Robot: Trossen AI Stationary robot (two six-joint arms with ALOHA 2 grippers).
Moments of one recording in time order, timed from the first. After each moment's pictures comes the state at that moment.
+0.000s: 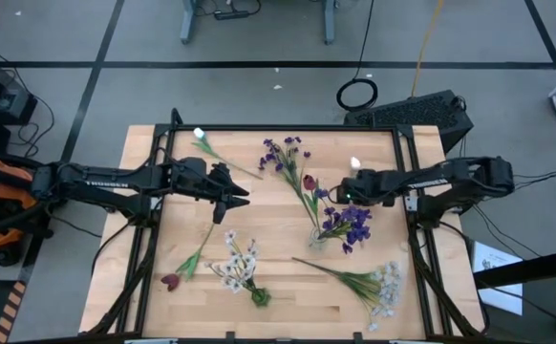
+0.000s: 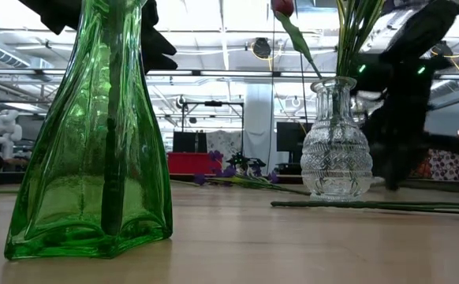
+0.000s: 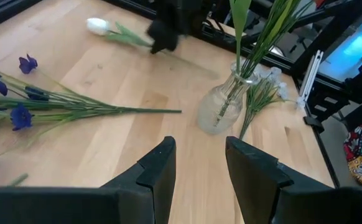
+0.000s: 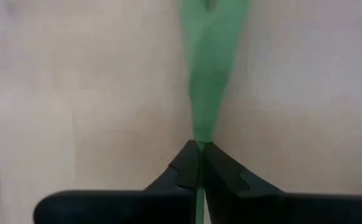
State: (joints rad) left arm 0.10 1.03 0.65 -0.05 0.17 -0.31; right arm -0.16 1.34 0.57 -0.64 0.21 1.46
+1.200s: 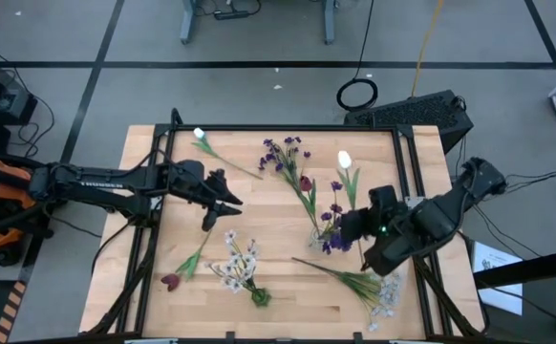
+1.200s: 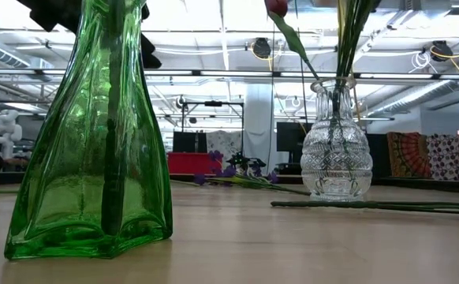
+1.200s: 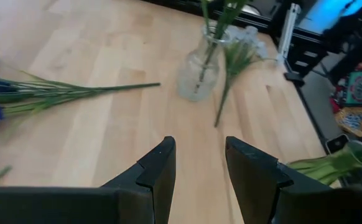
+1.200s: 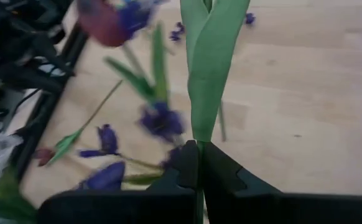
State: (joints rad) left arm 0.08 0.98 0.65 -0.18 0.27 -0.18; right arm 0.62 1.52 1.71 -1.57 0.72 1.93
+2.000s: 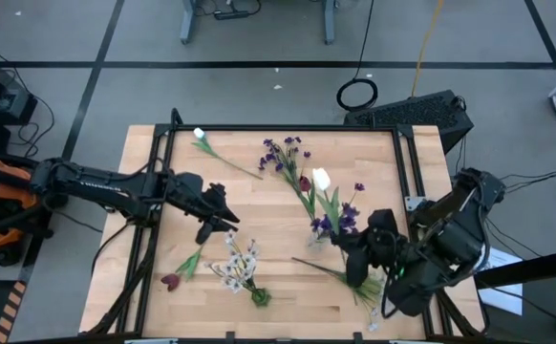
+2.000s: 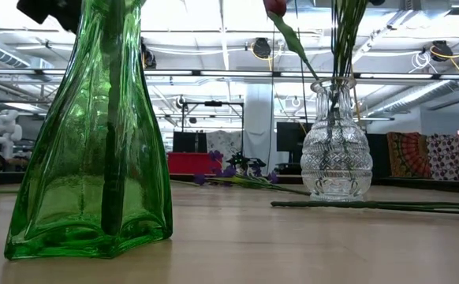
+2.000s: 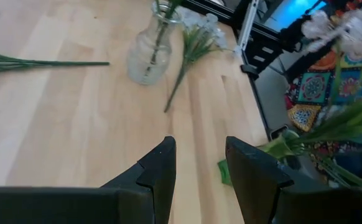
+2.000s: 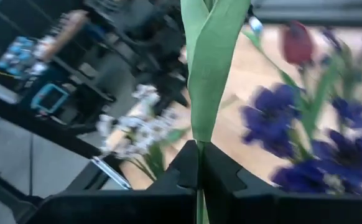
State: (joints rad) left arm -0.07 0.98 0.65 -0.17 0.28 -0.36; right arm 0.79 1.63 1.95 -1.24 0.97 1.52
